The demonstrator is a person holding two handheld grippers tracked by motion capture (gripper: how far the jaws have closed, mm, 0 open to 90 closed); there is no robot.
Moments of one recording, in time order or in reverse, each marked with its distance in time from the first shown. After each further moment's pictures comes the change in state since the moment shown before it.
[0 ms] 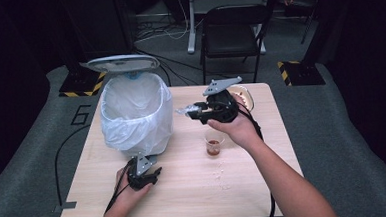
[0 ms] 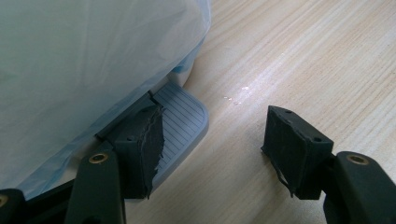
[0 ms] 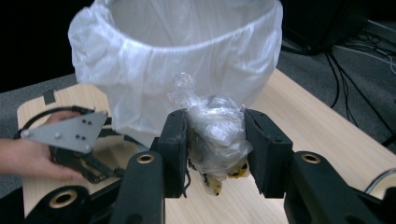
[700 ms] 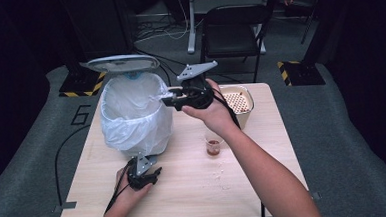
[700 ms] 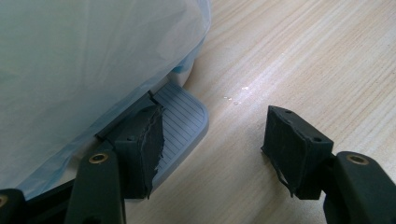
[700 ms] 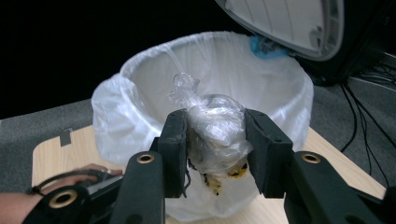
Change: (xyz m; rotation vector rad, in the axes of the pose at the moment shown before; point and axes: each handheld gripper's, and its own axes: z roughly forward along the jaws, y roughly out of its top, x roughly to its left) left arm 0.001 0.001 0.000 -0.012 0.012 0.023; right arm 0.016 0.056 0.033 -0.085 0.060 -0.028
